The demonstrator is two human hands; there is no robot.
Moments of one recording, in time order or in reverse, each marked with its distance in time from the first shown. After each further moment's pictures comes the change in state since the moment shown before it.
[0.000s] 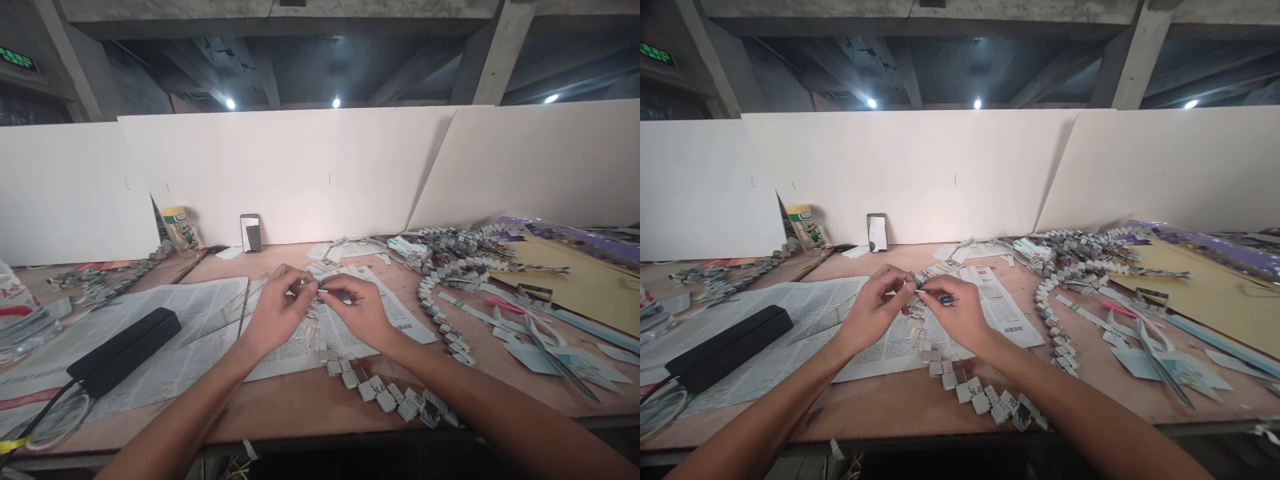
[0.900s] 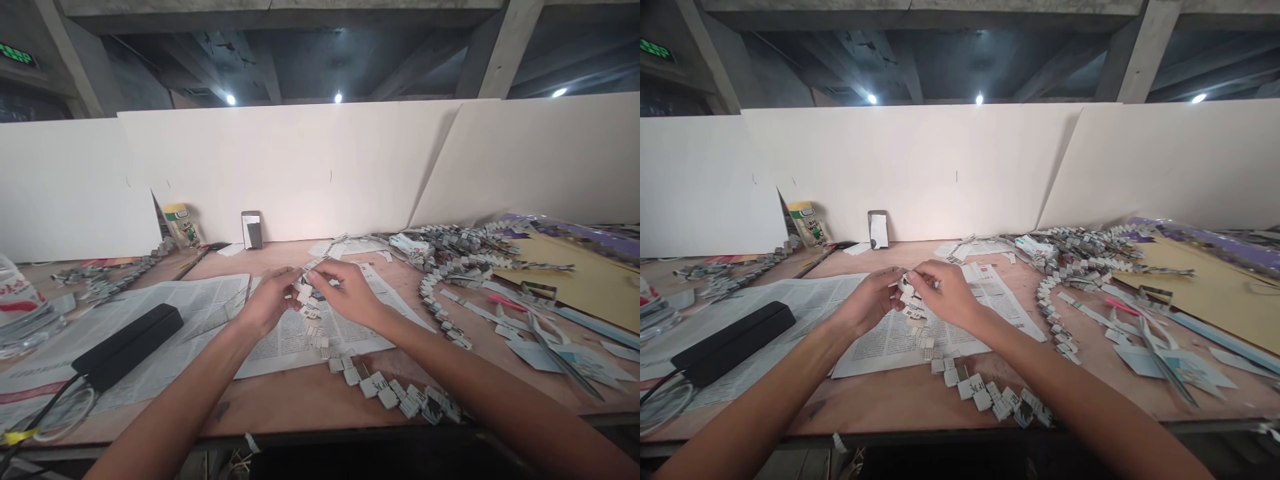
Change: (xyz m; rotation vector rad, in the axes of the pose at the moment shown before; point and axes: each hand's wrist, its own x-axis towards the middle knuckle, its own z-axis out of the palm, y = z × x) left_hand 0.016 -0.015 -0.005 -0.708 -0.031 -0.468; right_hand 0.027 -0.009 0.003 -0.142 -0.206 -0.031
